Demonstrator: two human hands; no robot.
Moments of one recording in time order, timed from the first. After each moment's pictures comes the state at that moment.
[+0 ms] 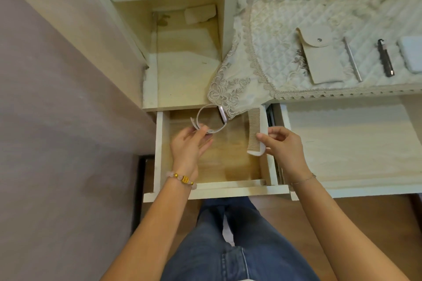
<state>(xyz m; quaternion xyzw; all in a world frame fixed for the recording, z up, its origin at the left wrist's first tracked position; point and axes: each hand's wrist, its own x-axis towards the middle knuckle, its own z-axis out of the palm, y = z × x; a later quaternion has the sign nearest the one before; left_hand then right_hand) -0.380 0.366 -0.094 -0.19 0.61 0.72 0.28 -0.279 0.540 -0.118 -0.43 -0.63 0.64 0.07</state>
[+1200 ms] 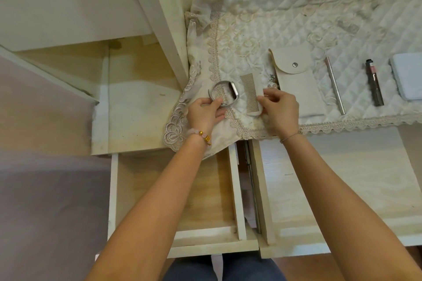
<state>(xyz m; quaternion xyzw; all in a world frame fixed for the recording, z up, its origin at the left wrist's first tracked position) -0.487 0.574 -0.130 -0.15 0.69 0.64 0.30 -0.405 0.714 -0.135 -0.44 -0.74 0.49 0.11</state>
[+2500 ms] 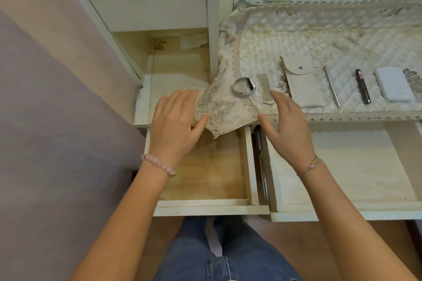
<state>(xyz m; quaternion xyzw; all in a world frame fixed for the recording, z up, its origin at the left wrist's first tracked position) -0.423 0.397 -0.039 0.36 0.91 0.14 -0.15 -0.308 0.611 -0.058 -0.18 -0.94 0.22 0.17</state>
